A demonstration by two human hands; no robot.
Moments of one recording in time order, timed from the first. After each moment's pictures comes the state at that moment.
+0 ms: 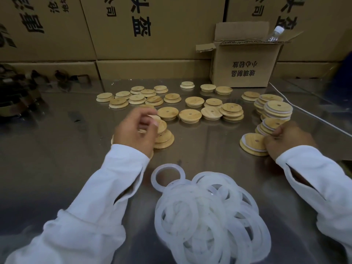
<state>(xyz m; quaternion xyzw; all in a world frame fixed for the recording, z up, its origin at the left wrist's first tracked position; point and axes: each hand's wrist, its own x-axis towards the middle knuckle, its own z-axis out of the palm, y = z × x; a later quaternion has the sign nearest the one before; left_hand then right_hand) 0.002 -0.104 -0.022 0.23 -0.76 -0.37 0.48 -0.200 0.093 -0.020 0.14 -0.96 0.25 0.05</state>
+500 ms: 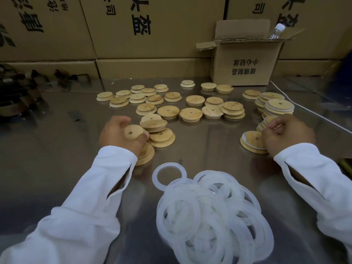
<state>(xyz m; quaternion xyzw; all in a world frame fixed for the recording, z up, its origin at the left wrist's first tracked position) 0.012 -0.133 -0.034 0.45 -0.75 -0.29 0.39 -0.190 0.086 -0.020 0.17 -0.90 0.37 0.12</state>
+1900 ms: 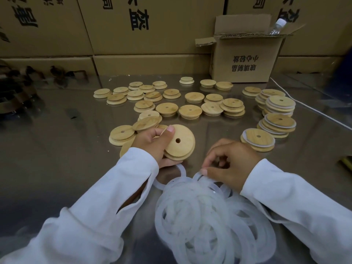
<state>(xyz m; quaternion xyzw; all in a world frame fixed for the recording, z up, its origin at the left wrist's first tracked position) -0.012 -0.081 -0.031 0.31 -0.55 -0.72 0.29 -0.112 0.060 -0.029 0.50 -0.80 0.31 -0.10</state>
